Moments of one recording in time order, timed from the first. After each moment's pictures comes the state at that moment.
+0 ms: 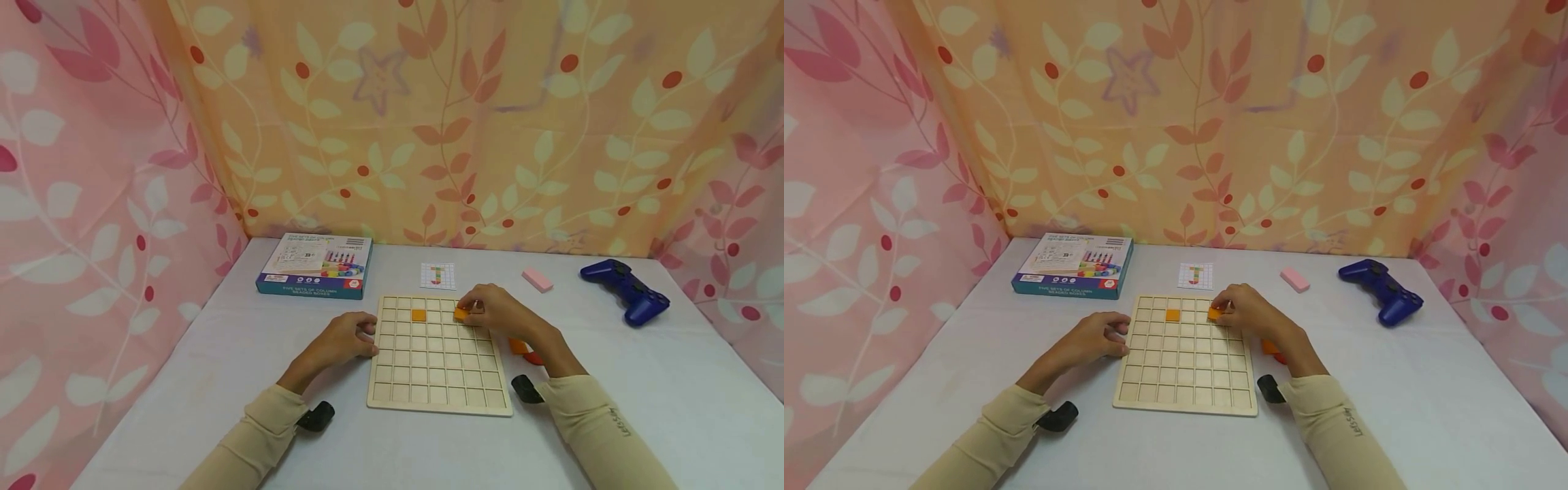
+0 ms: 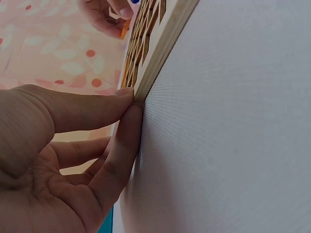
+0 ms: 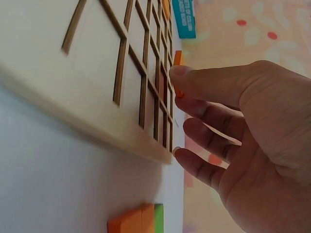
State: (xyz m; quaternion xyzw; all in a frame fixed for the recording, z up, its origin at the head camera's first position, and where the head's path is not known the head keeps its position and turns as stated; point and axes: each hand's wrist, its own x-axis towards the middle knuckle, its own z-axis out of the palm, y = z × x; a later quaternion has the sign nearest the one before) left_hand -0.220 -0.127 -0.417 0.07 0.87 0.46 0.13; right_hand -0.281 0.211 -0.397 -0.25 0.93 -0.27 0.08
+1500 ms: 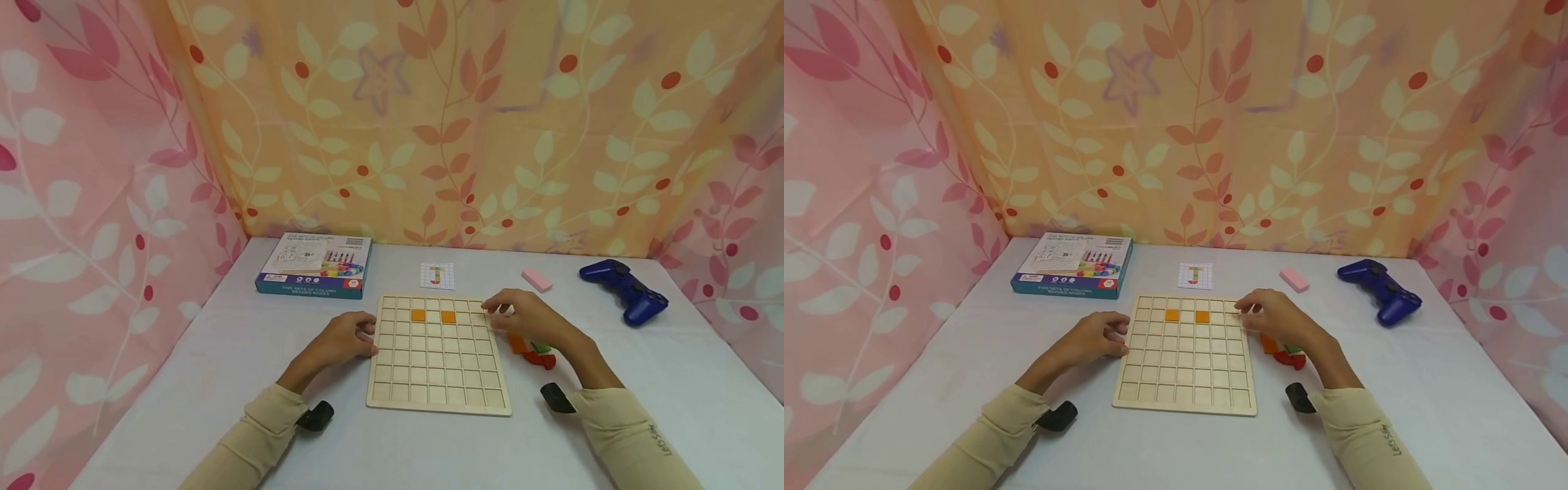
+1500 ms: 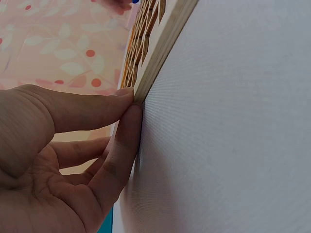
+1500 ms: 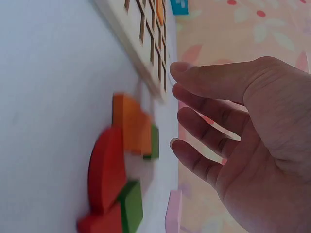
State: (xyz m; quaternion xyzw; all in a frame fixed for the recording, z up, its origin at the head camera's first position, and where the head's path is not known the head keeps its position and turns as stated) left_hand -0.220 -0.127 -0.416 0.07 0.88 0.46 0.13; right_hand -0.262 0.254 -0.391 -0.20 0.94 -0.28 0.08
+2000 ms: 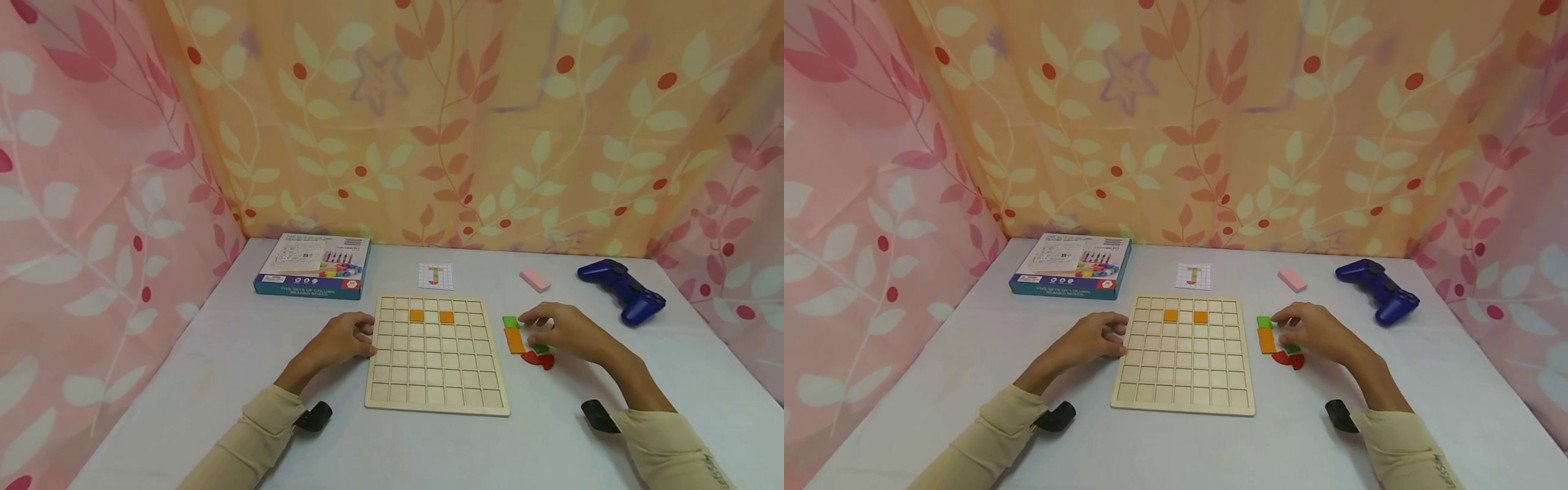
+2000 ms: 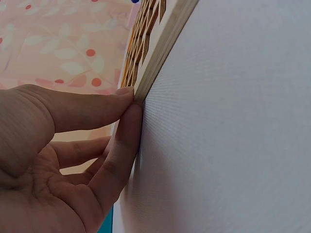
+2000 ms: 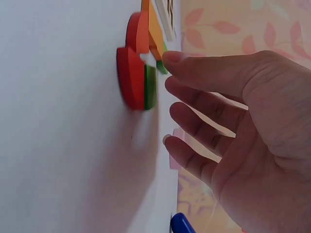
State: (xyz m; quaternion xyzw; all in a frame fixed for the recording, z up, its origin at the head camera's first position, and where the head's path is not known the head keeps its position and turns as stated) left_hand -0.220 -0.126 -0.415 0.07 0.88 0.46 0.13; right_hand -0.236 0.313 -0.392 -0.17 0.94 -0.27 0.09
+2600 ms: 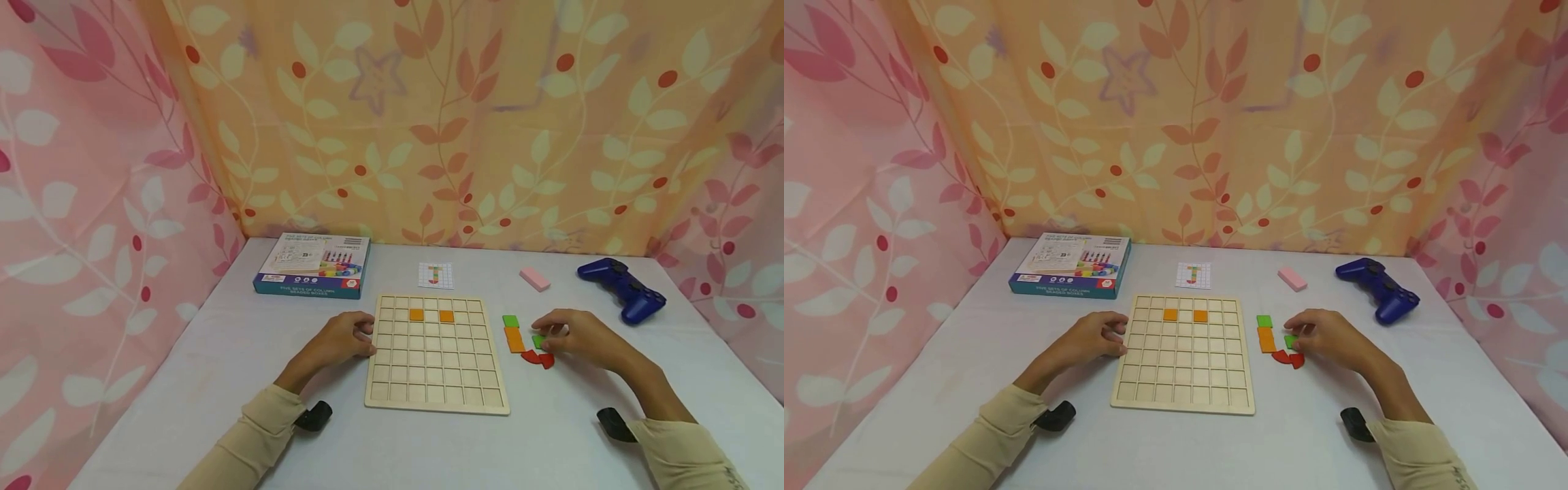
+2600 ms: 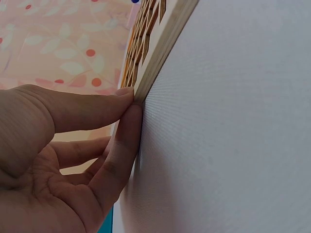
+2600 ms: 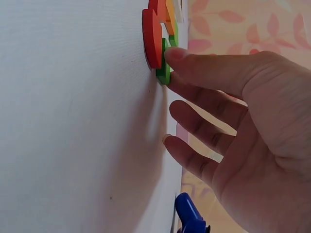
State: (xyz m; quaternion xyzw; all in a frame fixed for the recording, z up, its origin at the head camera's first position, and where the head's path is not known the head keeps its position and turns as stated) left_hand -0.220 -0.127 -0.416 0.07 0.88 0.46 0.13; right_hand -0.224 0.335 -0.396 -0.15 0.95 -0.27 0.10
